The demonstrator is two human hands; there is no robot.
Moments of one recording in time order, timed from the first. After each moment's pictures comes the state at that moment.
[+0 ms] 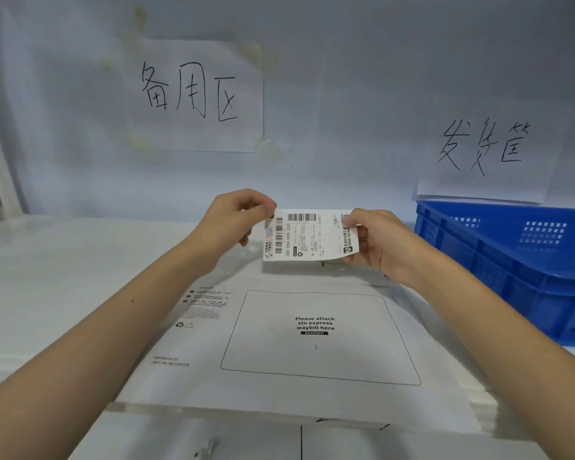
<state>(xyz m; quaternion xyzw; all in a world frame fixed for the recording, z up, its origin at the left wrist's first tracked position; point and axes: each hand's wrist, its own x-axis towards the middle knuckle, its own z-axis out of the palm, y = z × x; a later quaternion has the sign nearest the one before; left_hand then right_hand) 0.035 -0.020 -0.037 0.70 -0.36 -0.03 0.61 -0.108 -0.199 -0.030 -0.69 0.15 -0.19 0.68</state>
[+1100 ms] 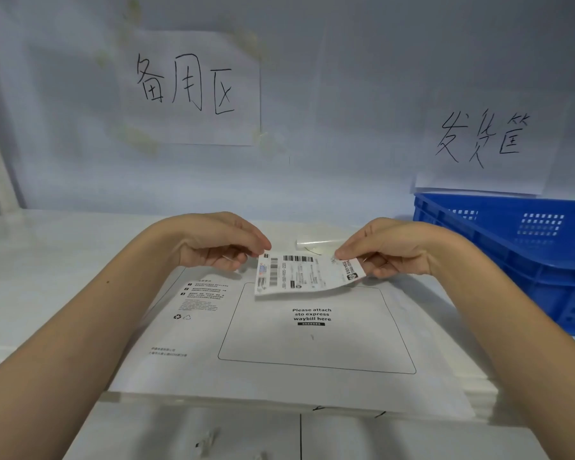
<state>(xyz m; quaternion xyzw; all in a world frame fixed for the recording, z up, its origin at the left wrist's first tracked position) 0.045 -0.002 -0.032 0.76 -0.32 -0.34 0.46 -0.122 -0.219 -0.025 -0.81 0.21 0.03 0.55</state>
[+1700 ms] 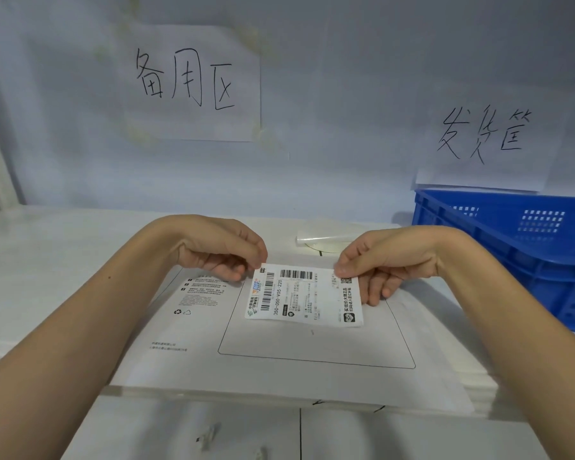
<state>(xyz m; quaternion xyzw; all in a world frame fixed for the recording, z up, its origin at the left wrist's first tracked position) 0.038 0.001 -0.033 0.77 -0.36 -0.38 0.36 -0.131 -0.217 -0.026 -0.87 0.14 0.17 0.45</state>
